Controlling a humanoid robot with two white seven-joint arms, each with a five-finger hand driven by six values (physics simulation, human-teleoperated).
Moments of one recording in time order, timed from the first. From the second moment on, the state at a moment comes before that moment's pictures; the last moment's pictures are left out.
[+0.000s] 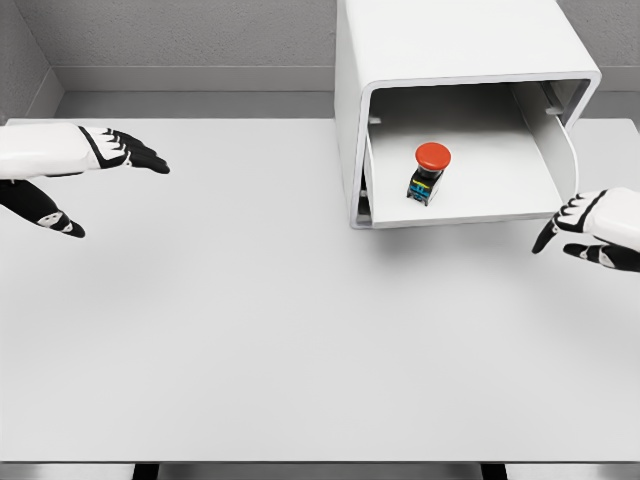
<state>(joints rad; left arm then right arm) -0.97 1.21 -0.97 -1.60 0.21 -0.61 -0.58 0.00 -1.02 -0.06 -1.76 0.07 -0.61 0.61</state>
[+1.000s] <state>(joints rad) -0.97 1.21 -0.97 -1.58 0.21 -0.61 -0.58 -0.19 -1.01 0.11 -1.68 0.13 -0.61 0.61</state>
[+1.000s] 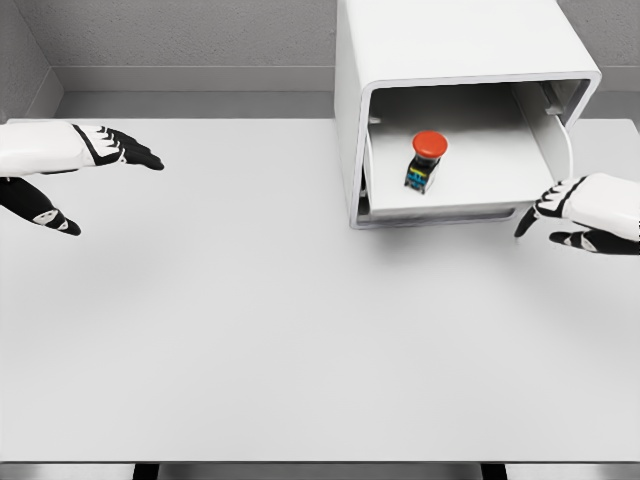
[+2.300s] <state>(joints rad) -0.97 1.21 -0.97 -1.57 0.21 -0.61 -0.58 -0.46 -0.93 0.37 -1.58 0.15 -0.61 0.61</state>
